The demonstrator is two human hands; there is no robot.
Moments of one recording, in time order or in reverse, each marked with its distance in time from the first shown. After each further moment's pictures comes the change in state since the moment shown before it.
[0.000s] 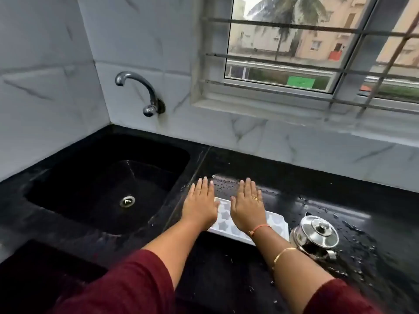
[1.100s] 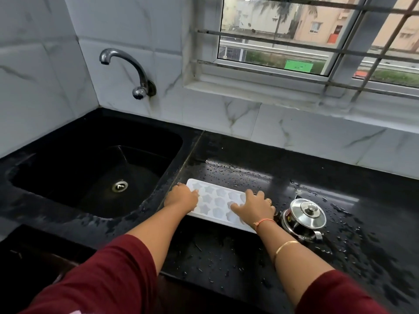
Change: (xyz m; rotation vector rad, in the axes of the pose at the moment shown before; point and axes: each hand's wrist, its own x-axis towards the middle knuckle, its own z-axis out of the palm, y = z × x) left_hand 0.002 -0.015 0.011 -0.457 -0.225 -0.518; right_hand -0.022 0.038 -0.001 0.032 -0.230 0.294
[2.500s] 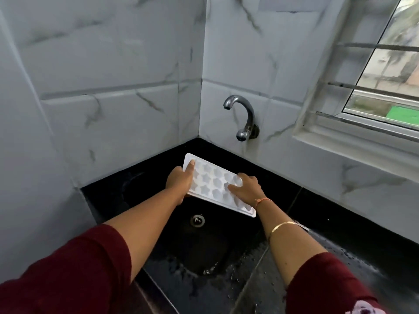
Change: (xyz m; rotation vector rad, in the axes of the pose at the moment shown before) left_hand 0.105 -0.169 -0.208 -0.830 0.479 -0.201; right_hand 0.106 -0.327 -0.005 0.294 -0.159 -0.569
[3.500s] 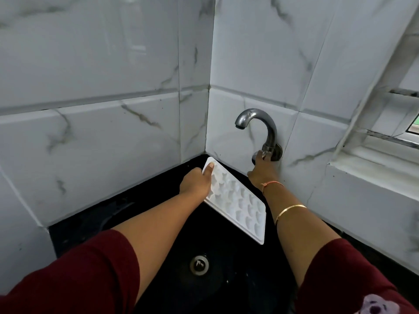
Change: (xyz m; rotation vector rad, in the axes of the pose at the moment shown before) left_hand 0.136 0.049 0.061 0.337 0.023 0.153; right_hand 0.197 -0.034 -0.037 -0.124 0.144 -0.065
